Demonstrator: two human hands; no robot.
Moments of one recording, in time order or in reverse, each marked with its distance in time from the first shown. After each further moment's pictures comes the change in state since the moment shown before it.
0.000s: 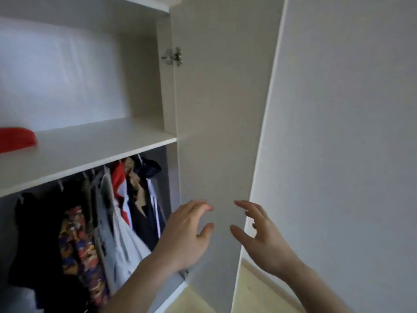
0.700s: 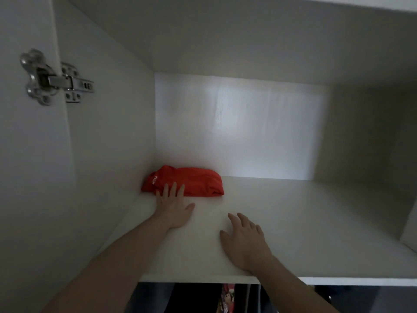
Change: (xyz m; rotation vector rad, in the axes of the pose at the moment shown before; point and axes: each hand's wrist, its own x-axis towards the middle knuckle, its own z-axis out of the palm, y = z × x) left_hand 0.062 -0.541 -0.358 0.634 0.244 -0.997; right_hand 0.371 -0.302 0.449 -0.345 -0.496 -0.522
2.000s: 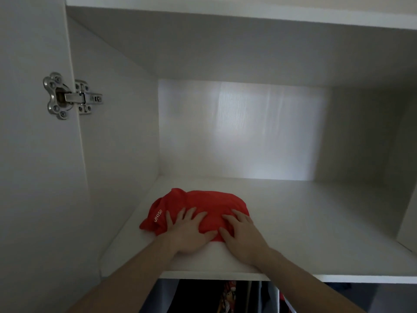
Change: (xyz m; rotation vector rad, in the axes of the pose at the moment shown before) left_hand -0.100 0.045 -0.035 0.000 -0.285 0.107; right_hand 0.004 0.006 -0.005 0.094 0.091 -0.177
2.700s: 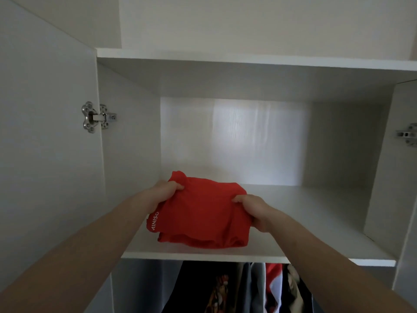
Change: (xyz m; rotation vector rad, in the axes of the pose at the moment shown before) left_hand -0.066 0.004 -0.118 -1.013 0.107 -0.316; right_hand -0.031 -0.020 -0.122 1.010 -0.144 0.491
